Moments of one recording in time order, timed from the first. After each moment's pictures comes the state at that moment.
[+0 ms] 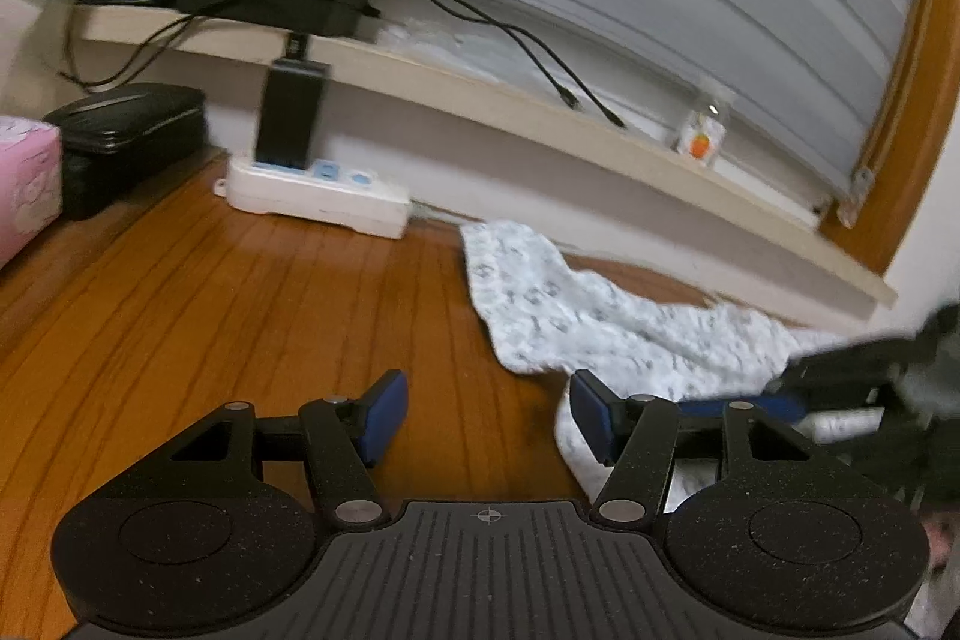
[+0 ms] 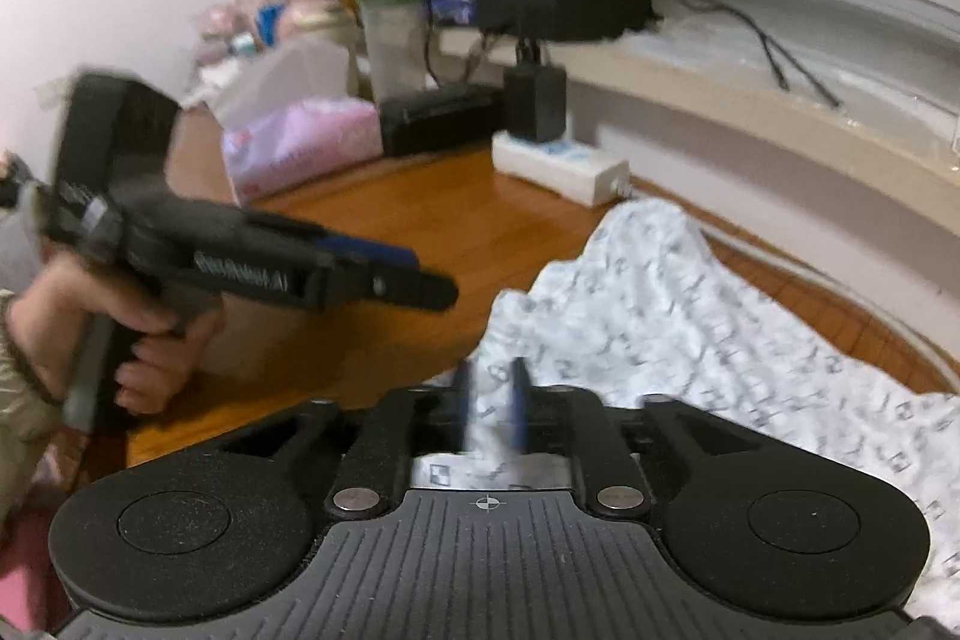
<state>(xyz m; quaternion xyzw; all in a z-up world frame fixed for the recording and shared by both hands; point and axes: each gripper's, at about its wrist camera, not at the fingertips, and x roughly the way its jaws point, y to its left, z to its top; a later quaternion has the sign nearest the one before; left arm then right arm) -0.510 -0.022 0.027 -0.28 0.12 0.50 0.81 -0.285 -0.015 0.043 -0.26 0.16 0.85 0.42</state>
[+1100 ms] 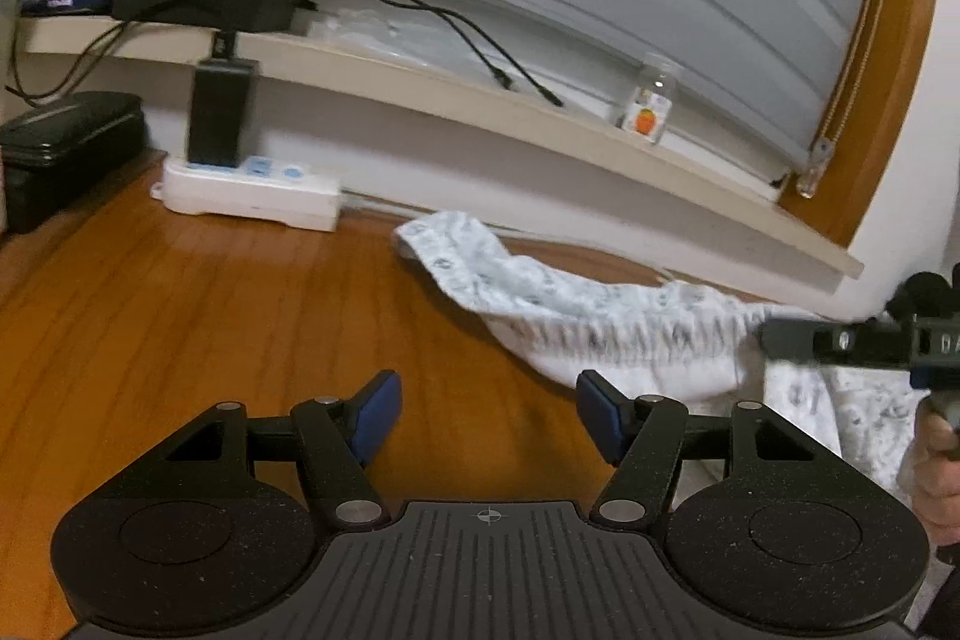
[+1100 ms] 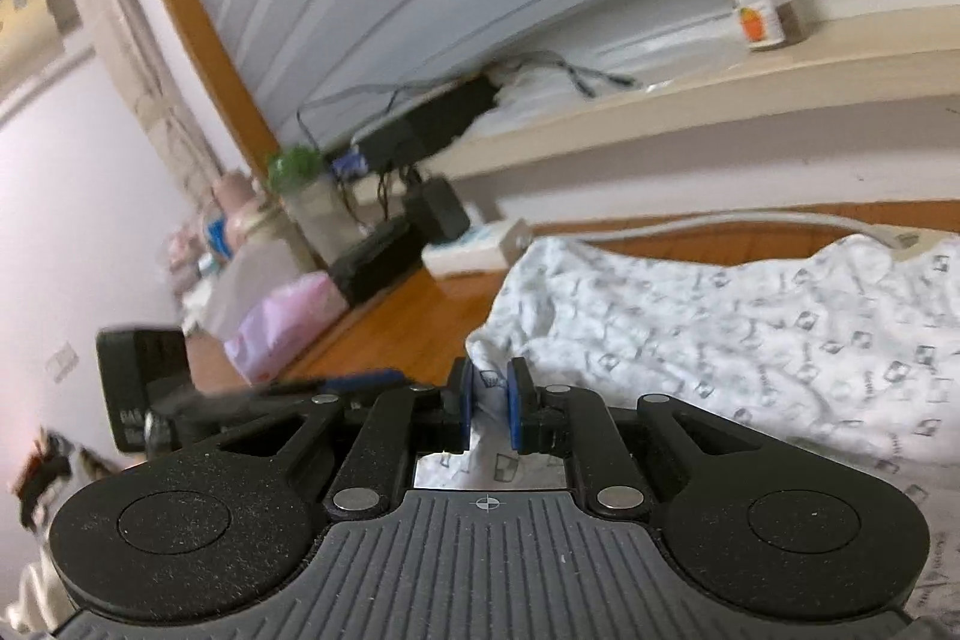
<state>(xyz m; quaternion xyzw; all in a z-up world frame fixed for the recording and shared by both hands) -0.482 -0.025 0.029 -0.27 0.14 0.46 0.83 -0.180 -0.047 0.061 -0.04 0.31 0.83 0.47</state>
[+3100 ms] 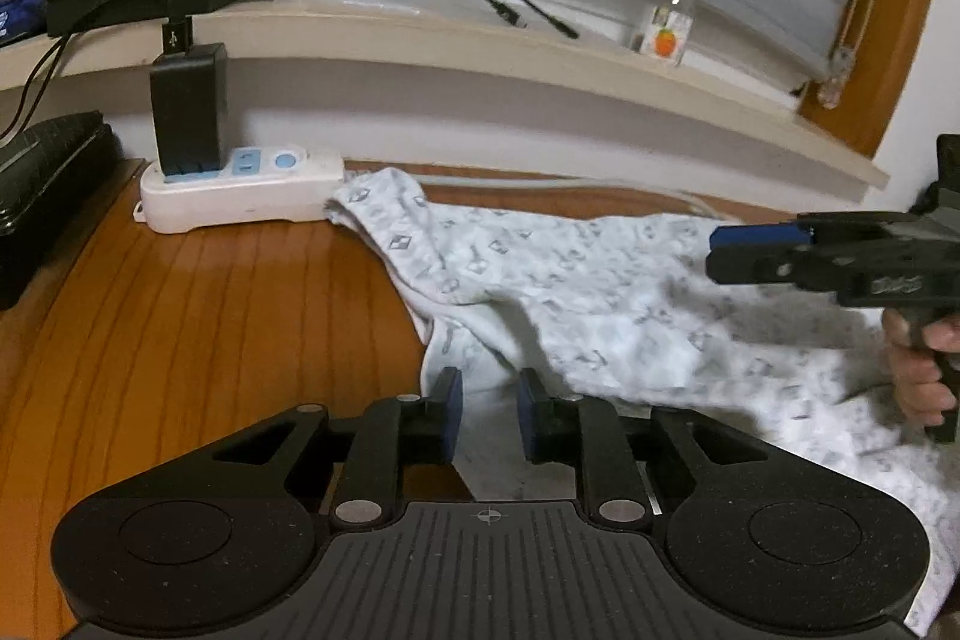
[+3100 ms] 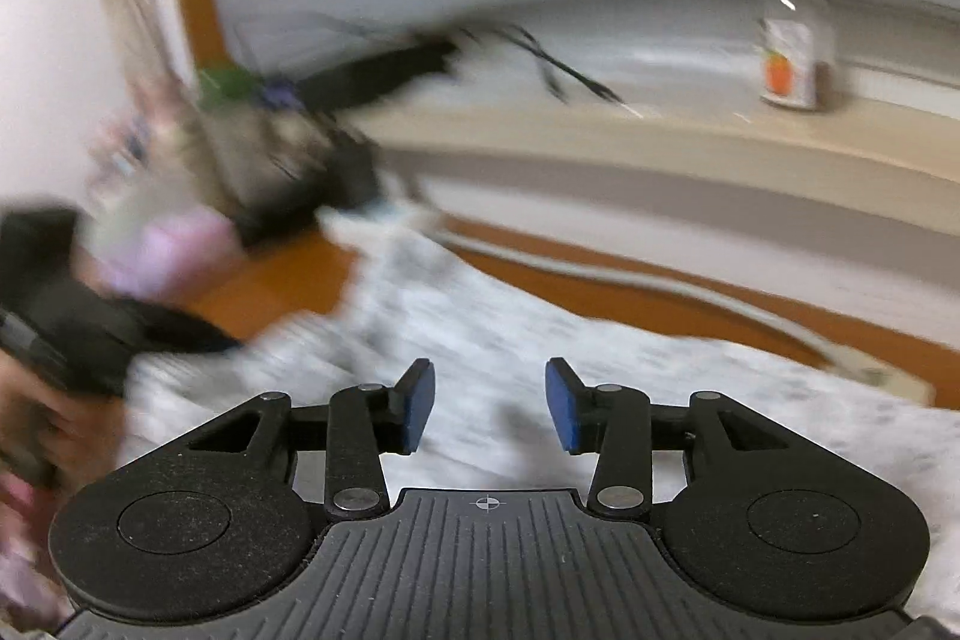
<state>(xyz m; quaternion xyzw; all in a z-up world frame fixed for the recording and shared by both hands) -0.482 0.025 0.031 -0.25 0.25 0.44 0.83 -0.201 0.025 0.053 -0.19 0.22 0.80 0.52</state>
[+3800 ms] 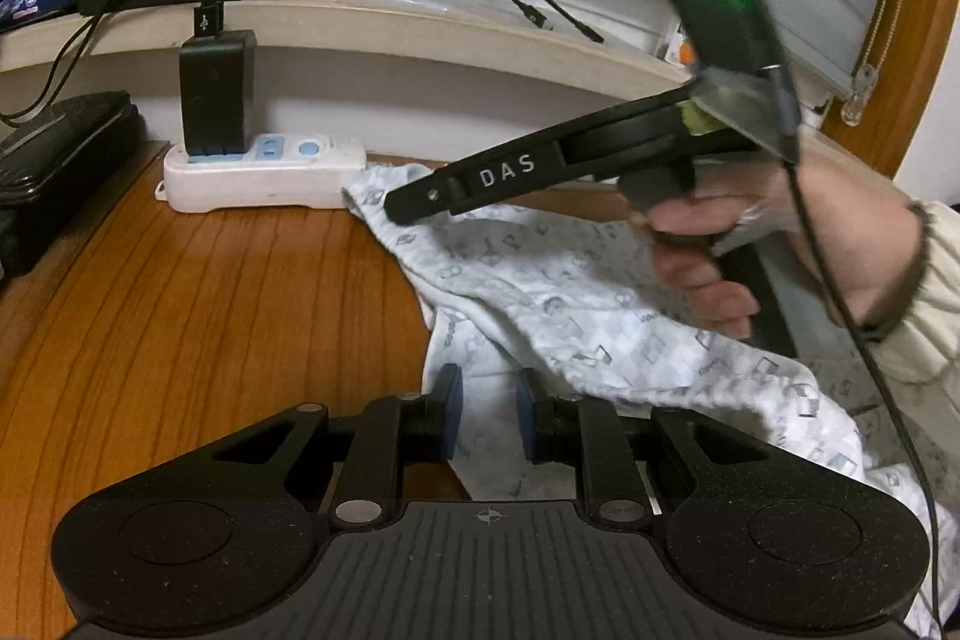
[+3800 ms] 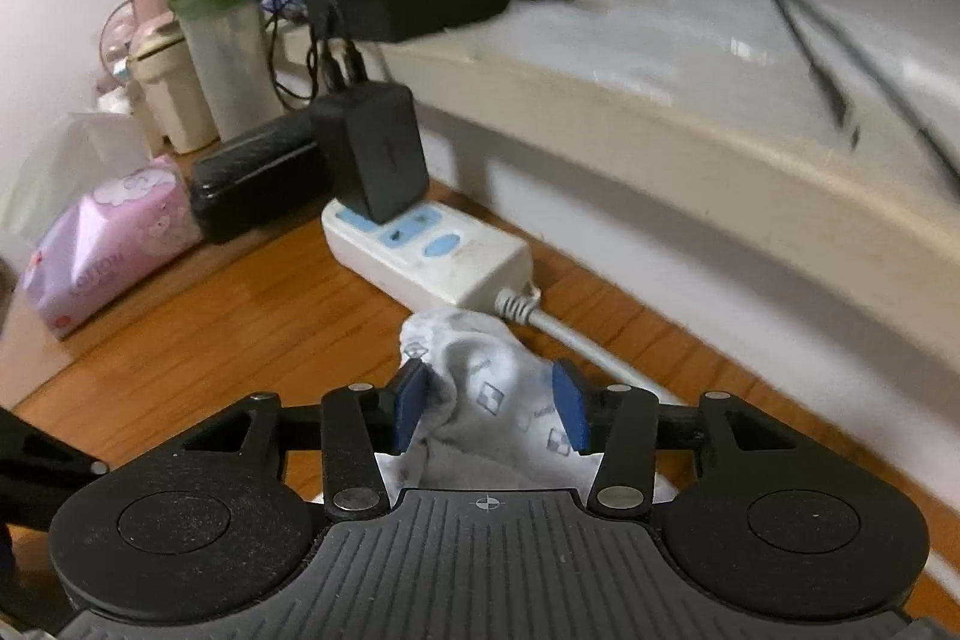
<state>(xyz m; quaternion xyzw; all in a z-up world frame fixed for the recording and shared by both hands) -0.486 0.012 0.030 -0.26 0.23 0.46 0.82 -0.310 0.177 0.039 -0.27 0.23 0.83 0.44</state>
